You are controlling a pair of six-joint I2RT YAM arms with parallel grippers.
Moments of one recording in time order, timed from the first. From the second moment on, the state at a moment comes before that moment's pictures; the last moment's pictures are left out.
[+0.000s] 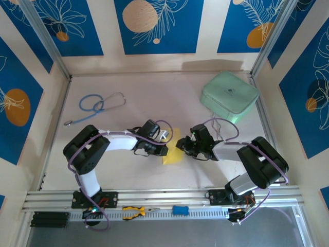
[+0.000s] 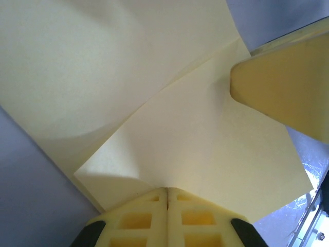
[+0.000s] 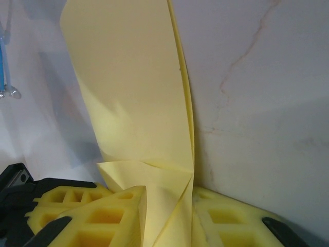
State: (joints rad) left arm -0.76 1.78 0.86 -0.12 0.51 -0.50; right arm 0.54 1.49 0.44 0.22 -0.38 1.06
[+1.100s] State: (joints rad) left arm -0.75 1.24 0.73 -0.22 0.23 -0.55; right arm 0.56 1.04 0.58 -0.30 -0.22 0.80
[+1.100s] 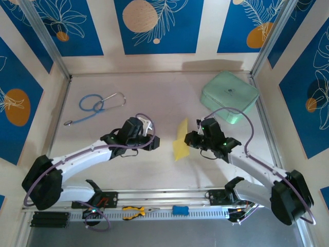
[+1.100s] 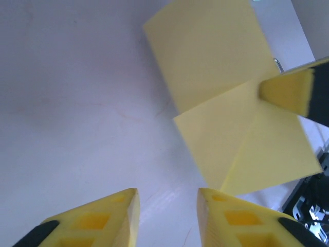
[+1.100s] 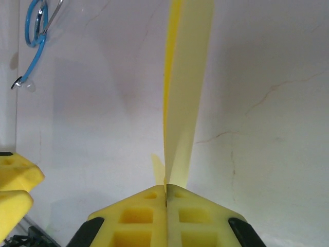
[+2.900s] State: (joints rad) left arm -0.66 0.76 0.62 -0.63 -0.41 -0.76; right arm 1.05 1.95 1.43 -1.03 0.42 0.67
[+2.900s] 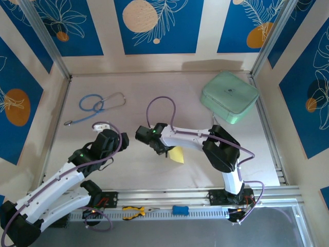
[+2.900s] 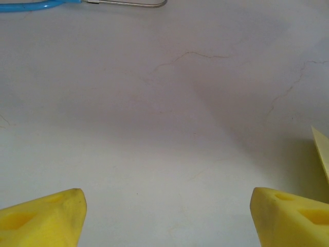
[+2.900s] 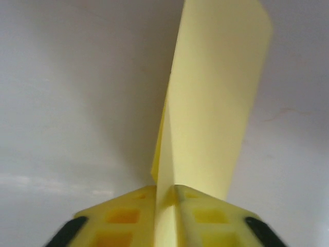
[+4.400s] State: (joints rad) left arm -0.64 1.14 0.53 -0.10 0.25 -0.76; right arm 0.53 1.40 0.53 -0.03 -0.43 0.81
